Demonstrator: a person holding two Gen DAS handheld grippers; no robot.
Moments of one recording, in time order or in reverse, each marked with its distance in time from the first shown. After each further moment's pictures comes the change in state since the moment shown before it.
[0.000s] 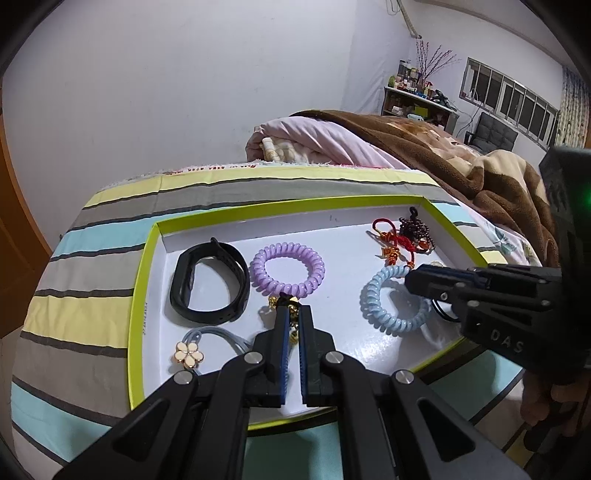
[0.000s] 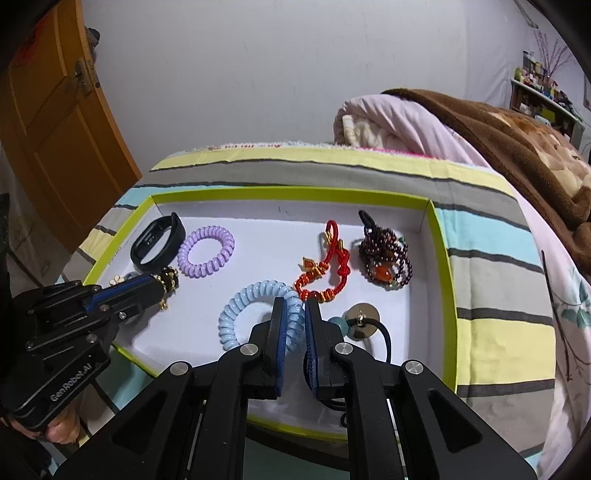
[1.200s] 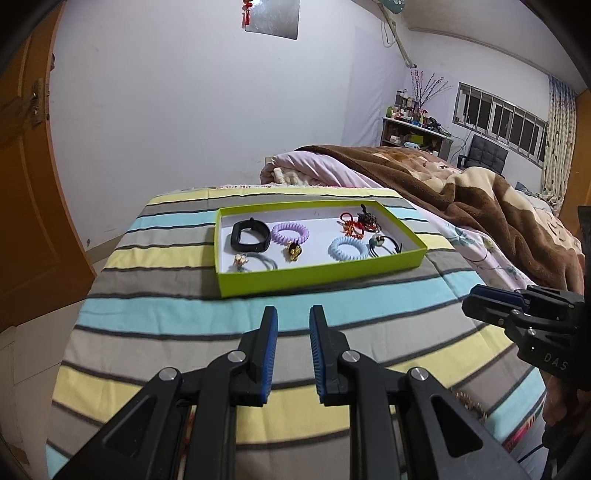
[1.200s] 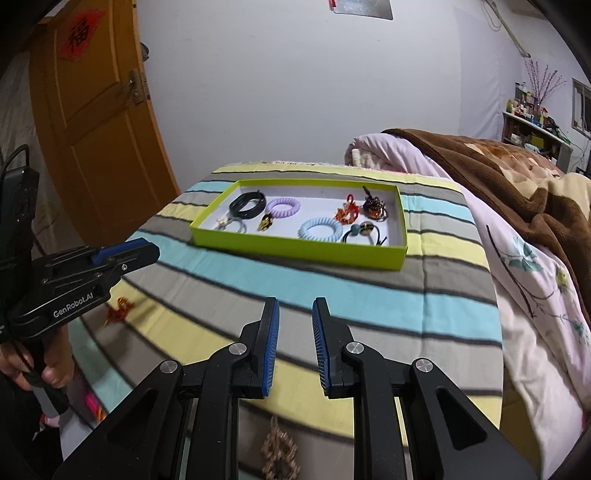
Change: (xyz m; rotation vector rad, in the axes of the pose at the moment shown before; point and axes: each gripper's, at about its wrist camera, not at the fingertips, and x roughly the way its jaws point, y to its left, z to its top) left arm -0.141 -0.006 -0.075 -0.011 -0.133 0.043; right arm -0.155 0.052 -0.114 -0.056 -0.149 0.014
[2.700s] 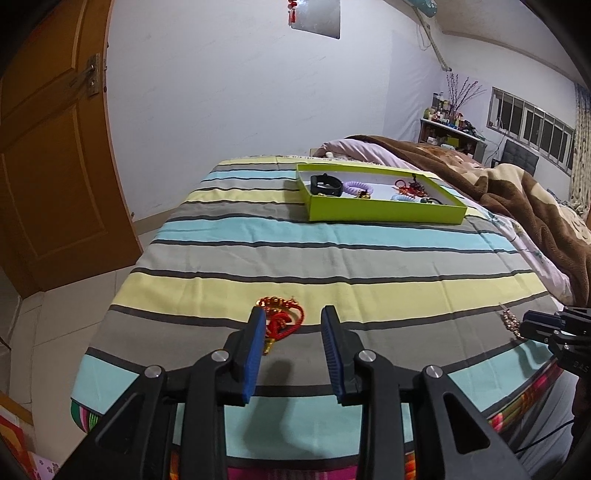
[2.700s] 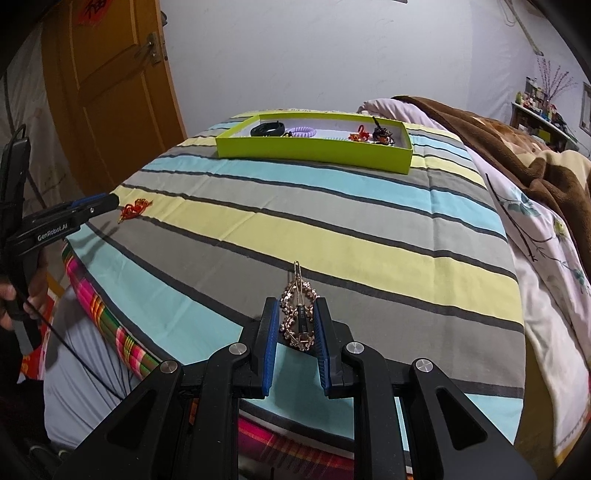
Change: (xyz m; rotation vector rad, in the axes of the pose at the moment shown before) left arm -0.046 0.054 -0.083 -0.069 0.002 0.140; right arm -0.021 0.014 -0.097 -0.061 0.097 0.002
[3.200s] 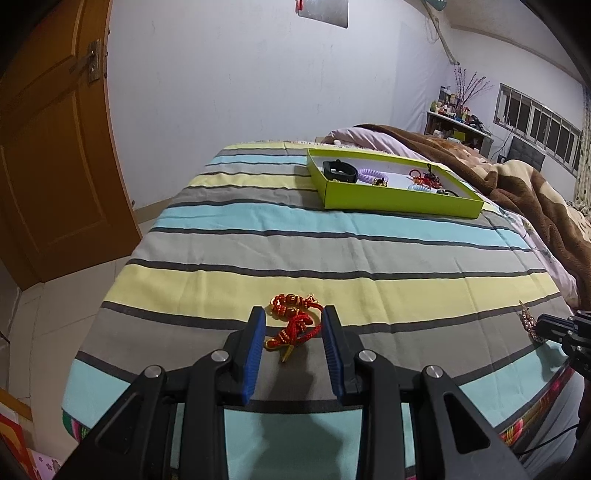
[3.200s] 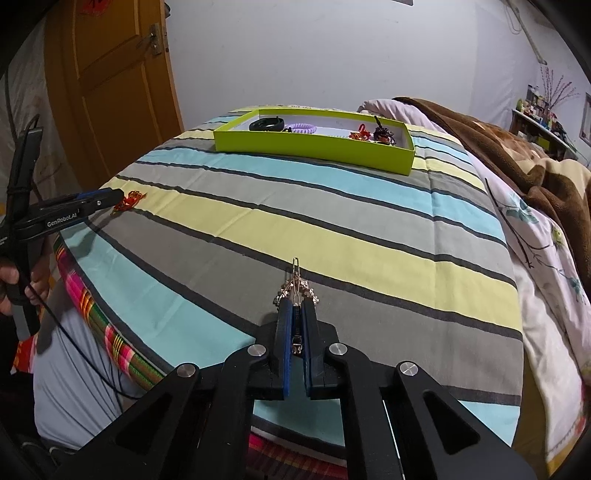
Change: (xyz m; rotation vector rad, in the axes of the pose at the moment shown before) left arm 0.023 0.011 0.000 -0.017 0.050 0.002; right arm 0.007 0.003 0.001 -0.027 0.009 -0.031
